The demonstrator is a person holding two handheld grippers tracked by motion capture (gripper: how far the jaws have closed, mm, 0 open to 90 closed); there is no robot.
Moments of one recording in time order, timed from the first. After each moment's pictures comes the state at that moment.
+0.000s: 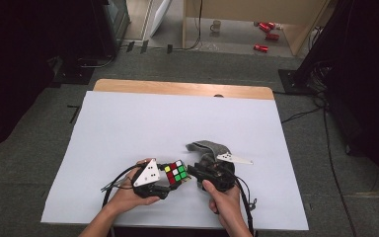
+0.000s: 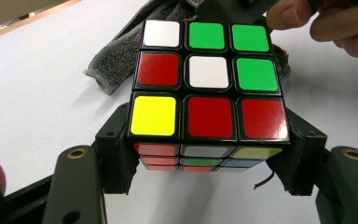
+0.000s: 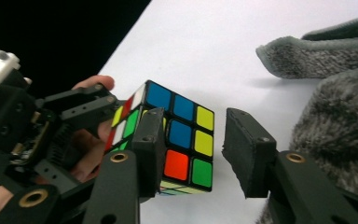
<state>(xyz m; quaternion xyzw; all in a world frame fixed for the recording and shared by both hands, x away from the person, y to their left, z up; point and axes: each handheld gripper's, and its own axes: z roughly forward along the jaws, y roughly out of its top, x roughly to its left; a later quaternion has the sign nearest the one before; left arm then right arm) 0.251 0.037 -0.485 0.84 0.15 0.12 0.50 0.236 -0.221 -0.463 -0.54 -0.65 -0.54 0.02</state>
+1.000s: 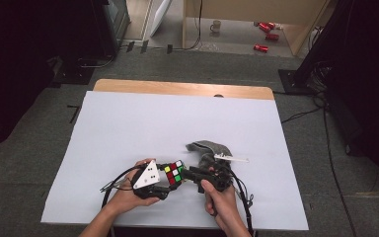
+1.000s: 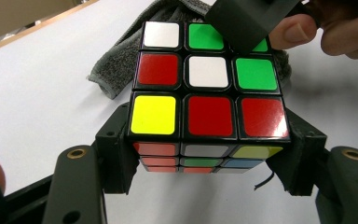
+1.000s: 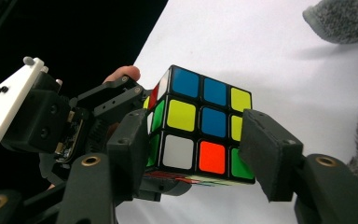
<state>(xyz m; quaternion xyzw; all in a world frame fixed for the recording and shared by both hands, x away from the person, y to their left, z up) 0.248 0.037 -0.484 0.84 0.14 0.13 0.50 0.242 -0.215 -0.471 -0.54 -0.63 -0.54 0.13</state>
